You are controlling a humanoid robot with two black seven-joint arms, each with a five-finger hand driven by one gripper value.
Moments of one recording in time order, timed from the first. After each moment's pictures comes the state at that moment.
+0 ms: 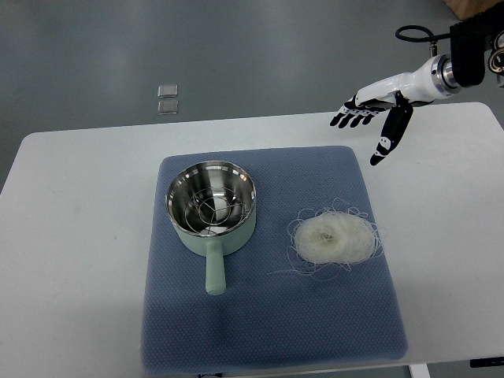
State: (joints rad) left arm 0.00 0.00 -0.04 -0.26 0.01 -0.02 0.15; right arm 1.54 -0.68 -0.18 1.15 -0.78 0.60 -0.09
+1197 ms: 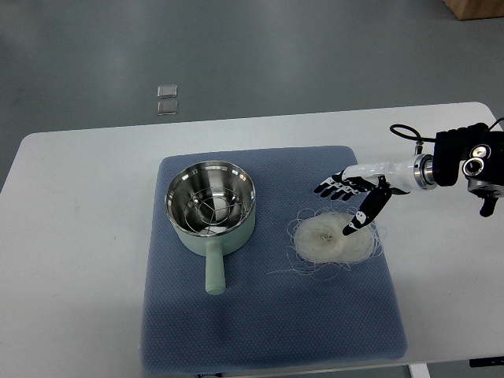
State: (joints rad) left arm 0.00 0.00 -0.04 -0.26 0.01 -0.02 0.15; right arm 1.14 -0.66 -0.07 1.26 -0.69 0.33 -0.02
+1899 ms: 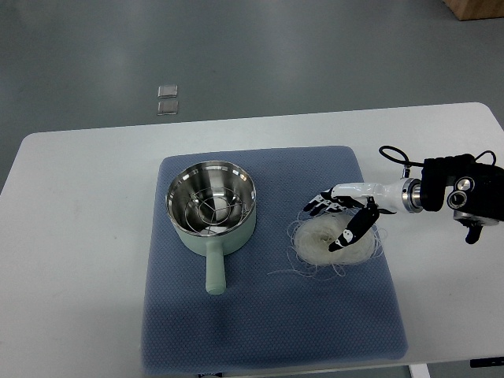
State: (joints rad) left arm 0.00 0.00 -0.04 -0.26 0.01 -0.02 0.15; right arm 1.01 -0.62 -0.03 1.26 -0.81 0.23 0.06
